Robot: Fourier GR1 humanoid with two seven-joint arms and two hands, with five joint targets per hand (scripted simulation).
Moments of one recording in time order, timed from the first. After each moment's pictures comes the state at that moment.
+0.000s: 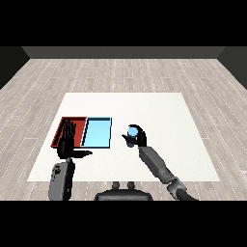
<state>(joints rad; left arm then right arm) -0.02 0.08 0.12 -1.65 0.16 -0.13 -0.35 -0.54 0.00 0.38 -0.73 -0.61 -0.37 -0.53</state>
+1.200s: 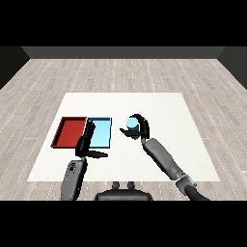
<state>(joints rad) -0.06 0.01 -0.07 -1.60 0.02 -0.09 -0.27 -0.59 -0.15 0.48 -1.13 -0.34 -0.61 -0.23</state>
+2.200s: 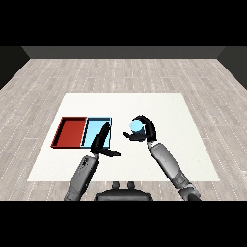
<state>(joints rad) -0.18 0.00 -0.26 -1.43 0.11 0.03 -0.22 -0.44 -0.17 0.39 -1.42 -0.08 -0.48 -0.06</state>
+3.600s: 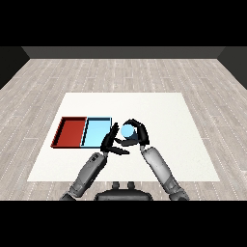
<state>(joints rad) -0.31 0.00 -0.42 -1.22 0.28 0.19 -0.26 -0.39 0.00 0.37 -1.47 0.11 -0.36 -0.05</state>
